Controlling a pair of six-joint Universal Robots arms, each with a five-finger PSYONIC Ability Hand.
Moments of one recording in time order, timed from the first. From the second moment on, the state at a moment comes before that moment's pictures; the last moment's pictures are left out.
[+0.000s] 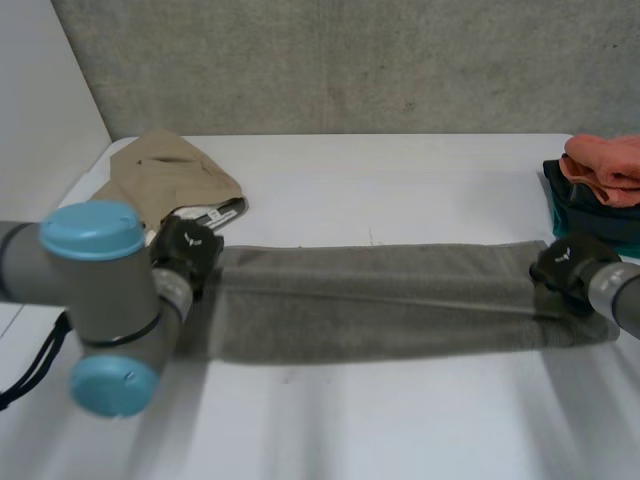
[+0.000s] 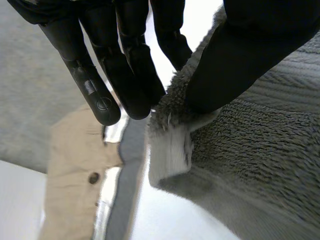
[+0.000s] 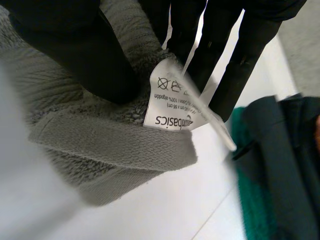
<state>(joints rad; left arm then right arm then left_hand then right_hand) 4.25 -2.11 -1.52 3.34 -1.75 3.80 1.61 -1.05 1.49 0.12 1.38 2.07 1.14 1.20 1.20 1.20 1.01 1.11 1.18 1.19 1.20 1.00</state>
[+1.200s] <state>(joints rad) 4.23 -2.45 -1.11 3.66 -1.66 3.80 1.68 -0.74 1.16 -0.52 1.42 2.51 0.24 0.25 0.25 0.26 0.08 0.23 0.21 0.21 0.21 0.04</state>
